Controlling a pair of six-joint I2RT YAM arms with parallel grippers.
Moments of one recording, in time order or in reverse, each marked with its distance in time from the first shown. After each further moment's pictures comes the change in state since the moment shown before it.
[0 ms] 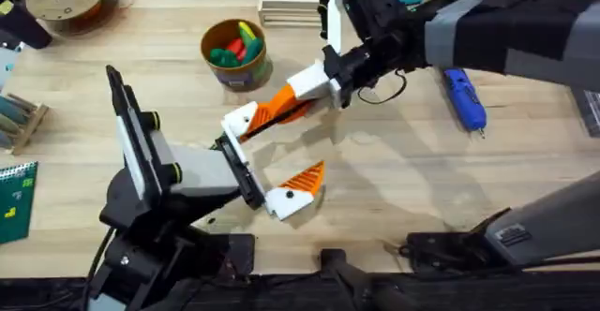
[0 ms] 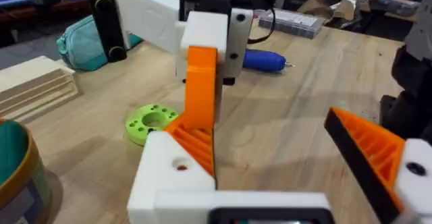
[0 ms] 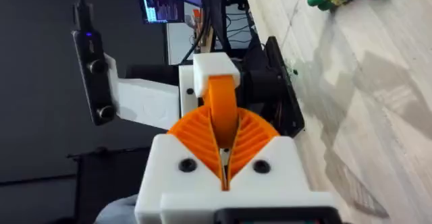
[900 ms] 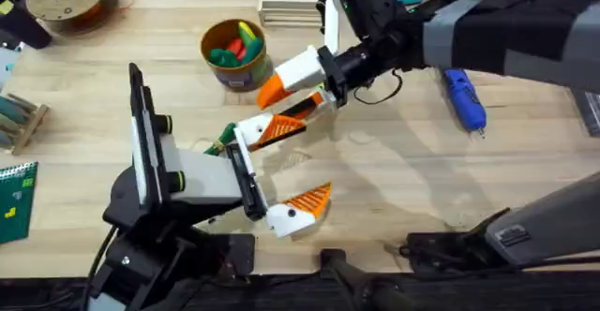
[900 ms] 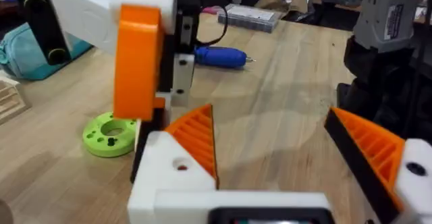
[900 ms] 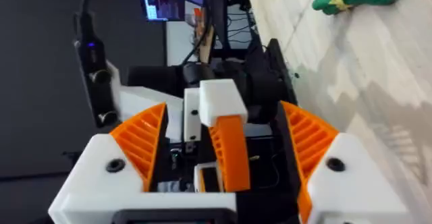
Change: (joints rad) left arm -0.018 0.000 0.000 -0.011 0.125 0.007; right arm 0.006 0.000 0.000 0.033 0.075 0.002
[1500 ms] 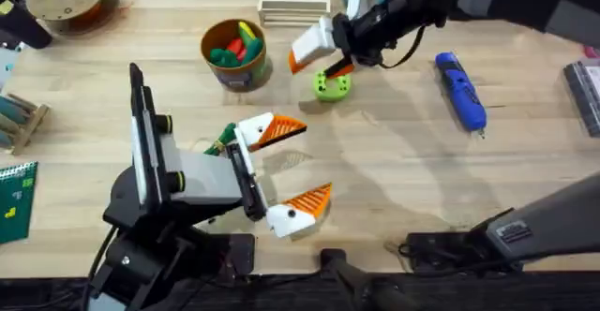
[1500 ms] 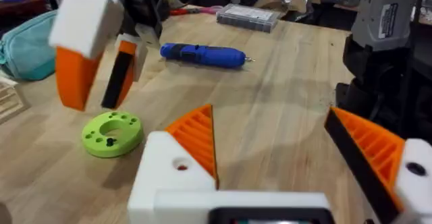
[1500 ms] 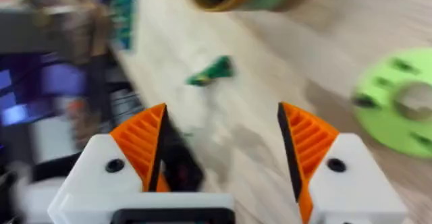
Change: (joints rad) left arm 0.000 0.000 0.000 0.000 0.004 0.000; right arm -0.093 0.000 0.249 -0.328 0.670 -0.133
